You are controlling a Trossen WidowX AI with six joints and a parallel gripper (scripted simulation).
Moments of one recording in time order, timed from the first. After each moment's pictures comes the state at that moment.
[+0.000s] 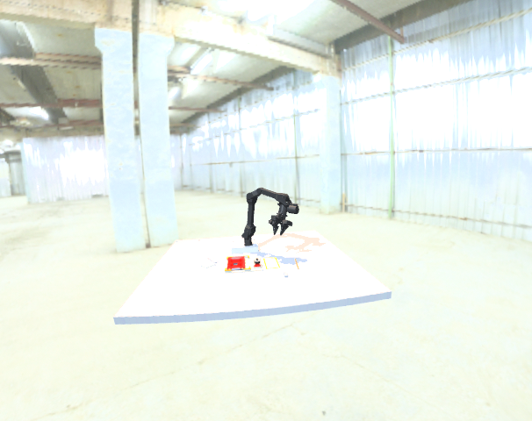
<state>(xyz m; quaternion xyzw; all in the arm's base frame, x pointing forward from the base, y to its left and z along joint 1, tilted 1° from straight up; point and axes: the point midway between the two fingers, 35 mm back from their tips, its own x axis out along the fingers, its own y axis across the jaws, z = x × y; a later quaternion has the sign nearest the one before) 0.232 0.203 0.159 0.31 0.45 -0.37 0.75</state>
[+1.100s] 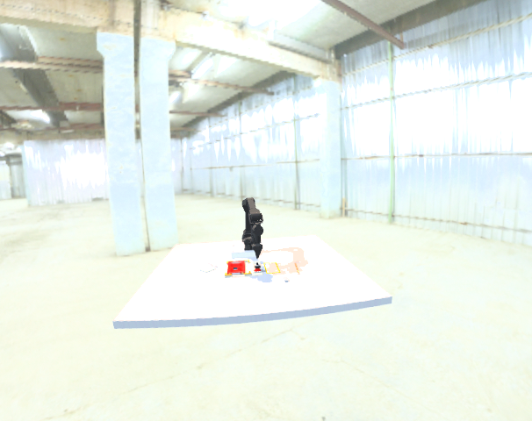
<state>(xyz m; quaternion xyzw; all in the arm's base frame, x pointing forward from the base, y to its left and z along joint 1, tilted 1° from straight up) 0.363 0.049 0.095 0.51 0.50 -0.48 0.51</state>
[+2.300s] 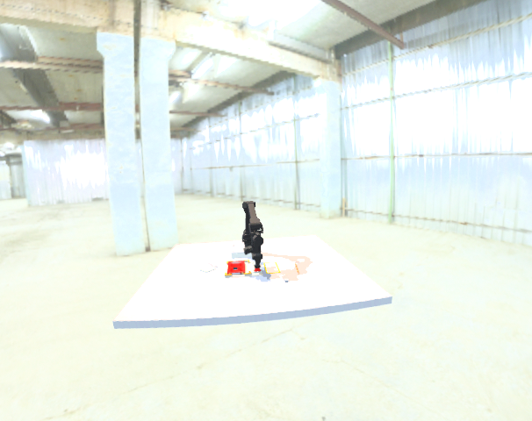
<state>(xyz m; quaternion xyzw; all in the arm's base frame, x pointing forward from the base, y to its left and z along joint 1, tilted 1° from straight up) 0.358 0.048 0.037 0.50 0.50 -0.49 0.51</state>
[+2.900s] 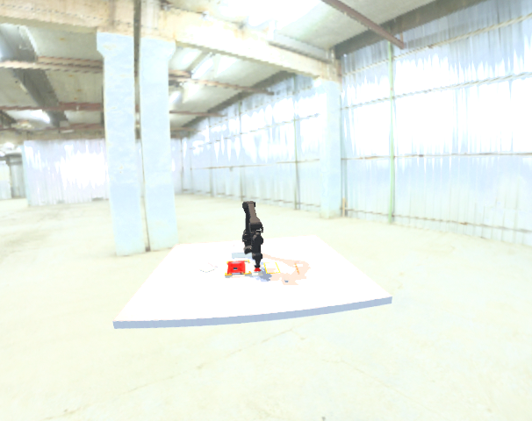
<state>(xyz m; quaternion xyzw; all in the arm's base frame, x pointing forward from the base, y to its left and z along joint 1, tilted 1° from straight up) 0.359 0.048 0.040 0.50 0.50 -0.49 0.51</state>
